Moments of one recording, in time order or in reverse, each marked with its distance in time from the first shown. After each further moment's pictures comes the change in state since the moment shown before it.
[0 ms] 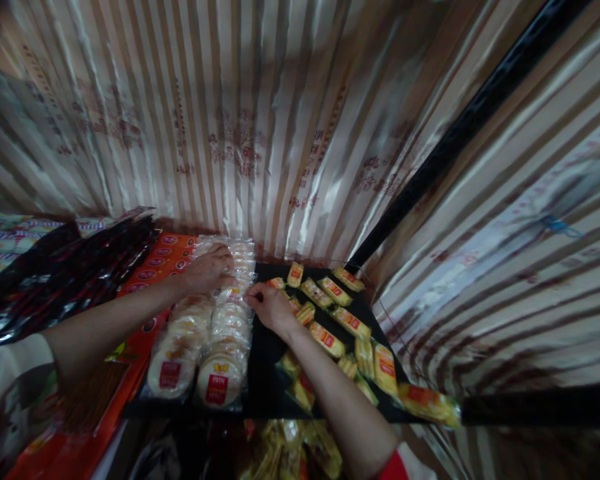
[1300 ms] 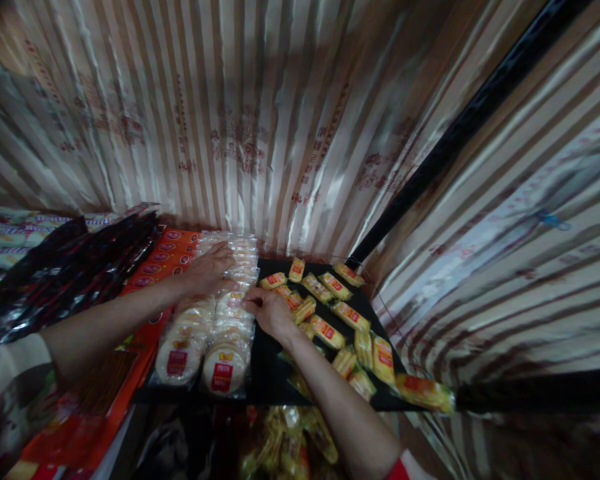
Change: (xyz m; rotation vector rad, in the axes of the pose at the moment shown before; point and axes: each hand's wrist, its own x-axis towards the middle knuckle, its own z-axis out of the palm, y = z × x) left_hand -0.014 0.010 -0.008 0.032 -0.083 -0.026; right_hand -0.019 0.000 0.012 0.183 -0.057 -0.024
